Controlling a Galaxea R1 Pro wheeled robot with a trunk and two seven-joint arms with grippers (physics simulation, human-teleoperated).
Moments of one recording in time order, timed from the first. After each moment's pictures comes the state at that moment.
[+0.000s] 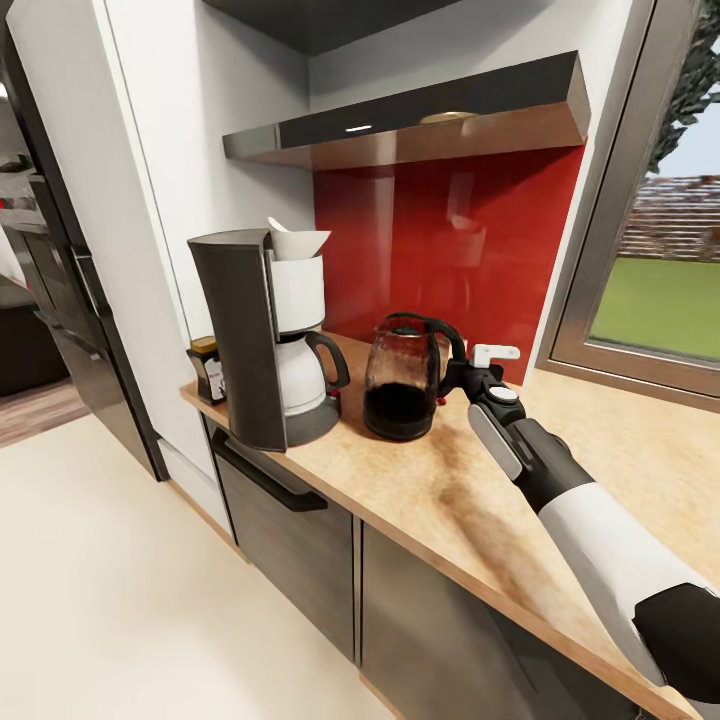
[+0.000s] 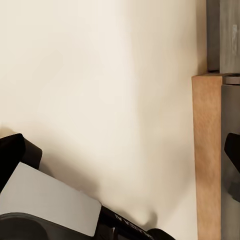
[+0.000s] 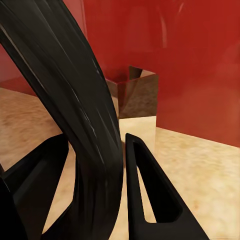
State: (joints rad) left arm -0.16 0.19 0.11 -0.04 0.77 0.01 -0.53; right arm -1.03 -0.11 0.42 -0.94 -0.48 0.28 -0.39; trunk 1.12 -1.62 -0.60
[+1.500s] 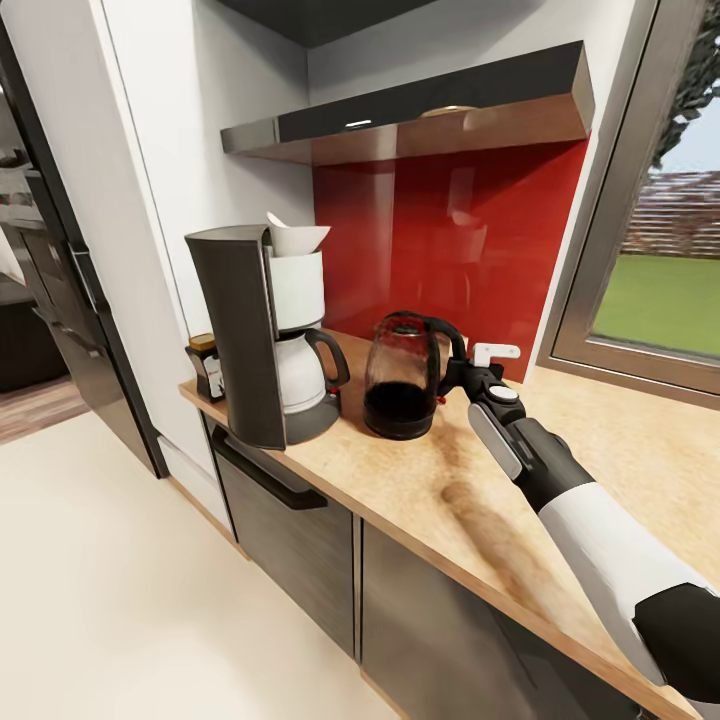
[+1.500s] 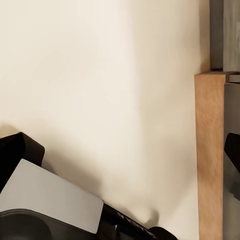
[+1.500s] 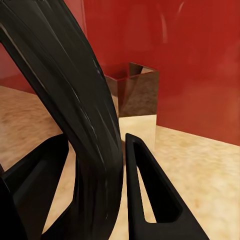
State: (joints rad) left arm -0.16 0.19 0.11 -0.04 0.77 0.01 -0.53; right arm -1.03 -0.11 0.42 -0.95 -0.48 0.28 -0.39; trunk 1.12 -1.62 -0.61
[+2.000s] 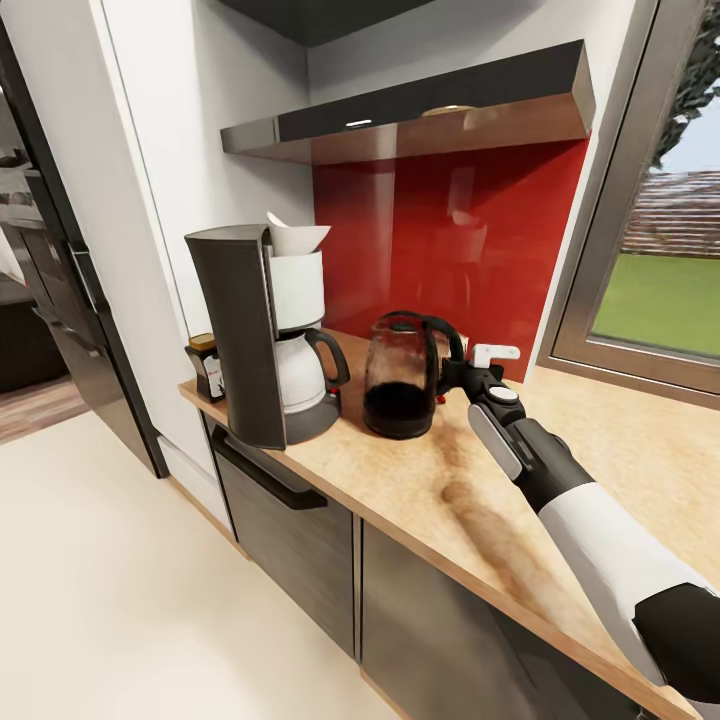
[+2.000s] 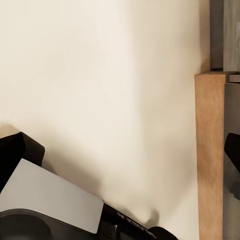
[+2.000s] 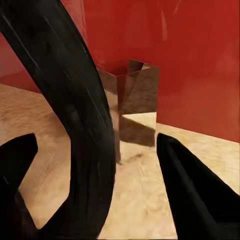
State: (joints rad) left arm -0.16 0.19 0.11 -0.04 0.77 0.01 -0.53; right arm -1.03 -0.11 0.42 -0.94 -0.48 0.28 -0.39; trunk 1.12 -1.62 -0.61
